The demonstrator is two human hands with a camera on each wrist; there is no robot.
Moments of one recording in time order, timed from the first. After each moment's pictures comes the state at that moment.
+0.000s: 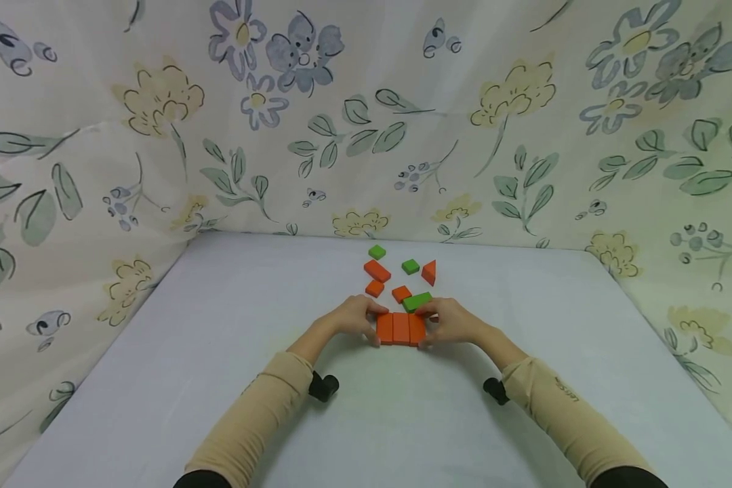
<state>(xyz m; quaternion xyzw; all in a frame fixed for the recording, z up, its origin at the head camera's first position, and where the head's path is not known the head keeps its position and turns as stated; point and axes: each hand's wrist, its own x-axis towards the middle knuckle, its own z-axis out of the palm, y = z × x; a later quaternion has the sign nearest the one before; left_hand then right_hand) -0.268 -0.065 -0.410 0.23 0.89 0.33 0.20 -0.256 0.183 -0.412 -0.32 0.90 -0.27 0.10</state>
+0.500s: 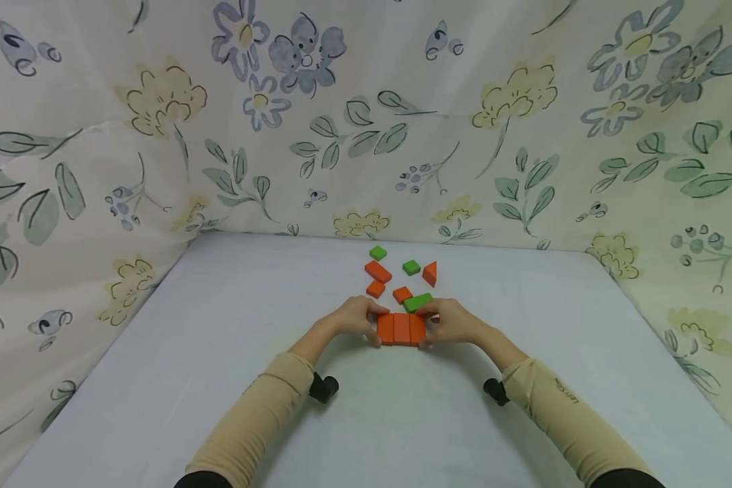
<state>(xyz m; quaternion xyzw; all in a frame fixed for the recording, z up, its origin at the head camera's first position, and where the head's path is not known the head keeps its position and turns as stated) -0.270 -0.067 -0.414 0.24 0.89 0.33 0.19 -0.256 0.182 -0.411 -0.30 0.91 -0.28 0.11</state>
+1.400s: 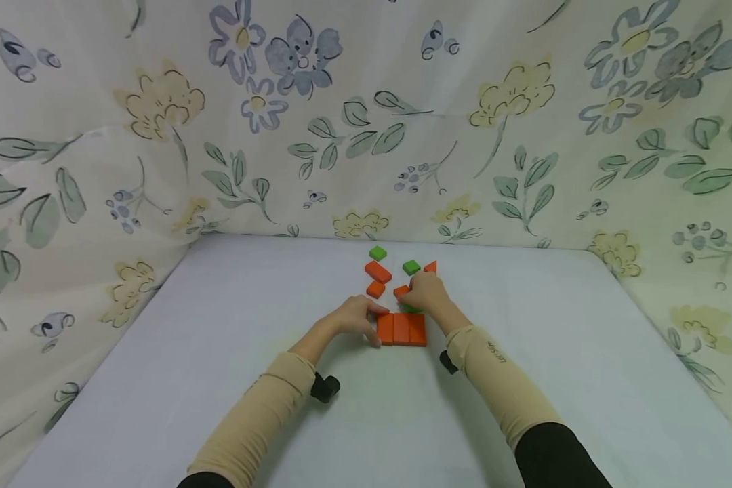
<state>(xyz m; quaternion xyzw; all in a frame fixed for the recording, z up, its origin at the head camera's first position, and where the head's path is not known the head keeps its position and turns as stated) -0.271 -0.064 -0.412 0.23 0.90 0.32 0.19 -0.309 0.127 -0.409 -0.05 0.97 -0.21 0.07</state>
